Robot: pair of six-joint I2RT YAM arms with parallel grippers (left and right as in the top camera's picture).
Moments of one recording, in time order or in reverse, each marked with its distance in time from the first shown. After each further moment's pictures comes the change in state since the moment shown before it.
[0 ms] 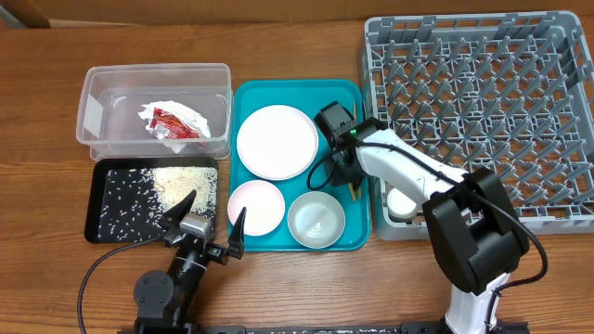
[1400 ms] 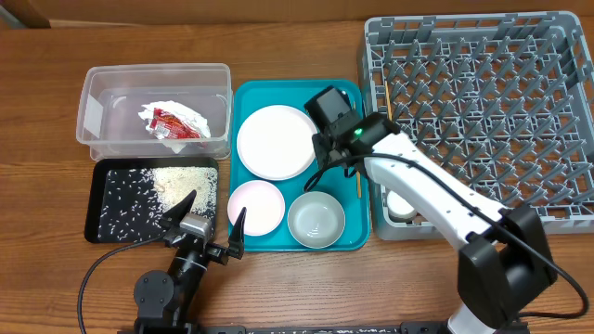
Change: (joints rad) left arm 0.000 0.000 0.000 0.000 0.000 0.000; right arm 0.067 -0.164 0.031 0.035 0.110 0.074
